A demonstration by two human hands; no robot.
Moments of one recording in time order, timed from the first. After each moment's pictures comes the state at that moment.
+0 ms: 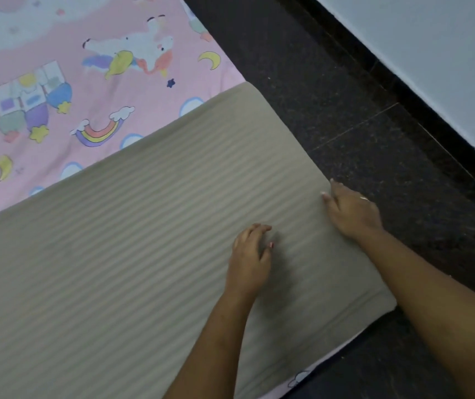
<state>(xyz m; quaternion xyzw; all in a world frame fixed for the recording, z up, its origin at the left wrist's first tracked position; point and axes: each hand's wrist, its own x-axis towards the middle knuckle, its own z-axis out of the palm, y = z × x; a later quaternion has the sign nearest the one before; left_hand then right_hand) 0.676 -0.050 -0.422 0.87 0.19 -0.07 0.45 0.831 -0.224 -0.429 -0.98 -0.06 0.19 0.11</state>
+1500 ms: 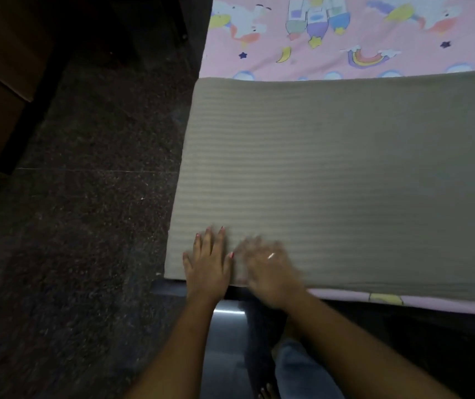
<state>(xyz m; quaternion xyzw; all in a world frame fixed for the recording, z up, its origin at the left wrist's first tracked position) 0.162 0.161 -0.406 0.83 0.51 -0.13 0.21 0.288 0.070 -0.443 -0.73 -0.65 0.21 0.00</state>
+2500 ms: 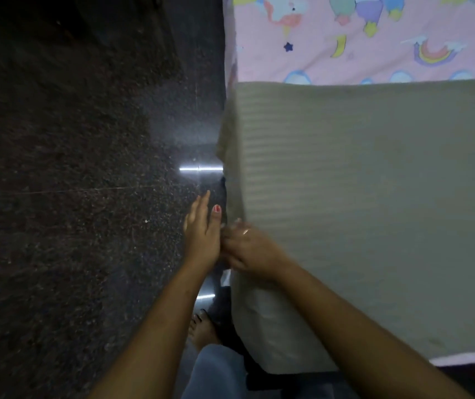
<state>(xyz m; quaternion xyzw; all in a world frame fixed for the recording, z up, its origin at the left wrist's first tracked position) 0.144 0.464 -0.423 0.70 0.51 0.07 0.48 0.234 0.370 -0.454 -0.68 -0.70 0.16 0.14</state>
